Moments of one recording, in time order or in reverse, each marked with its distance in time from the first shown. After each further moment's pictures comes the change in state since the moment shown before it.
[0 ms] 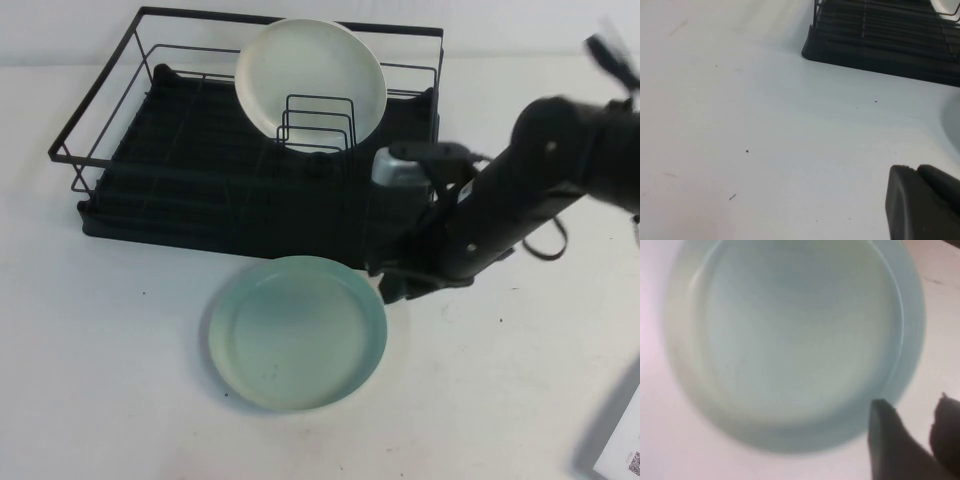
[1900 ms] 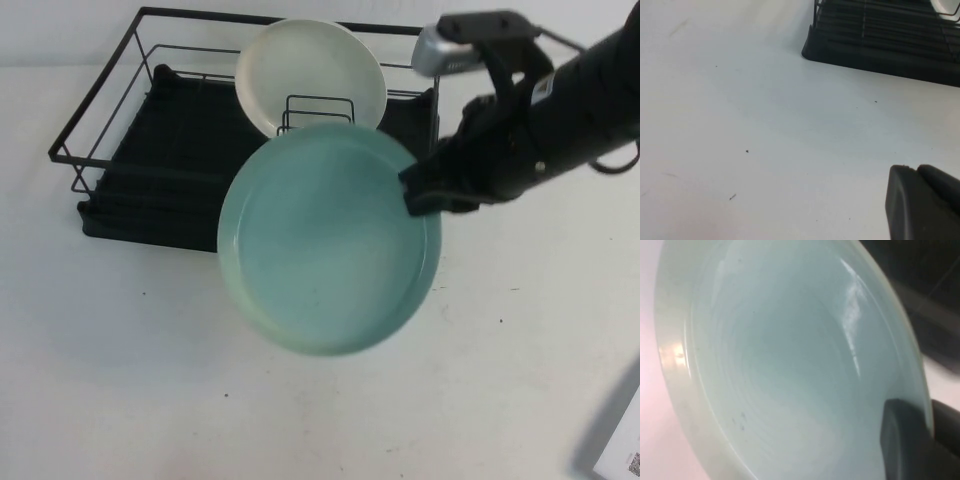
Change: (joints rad) right arm -0.043 -0.216 -0.100 -0.058 0.067 -0.090; left arm 0.000 0.000 0.000 0.000 0.000 0.000
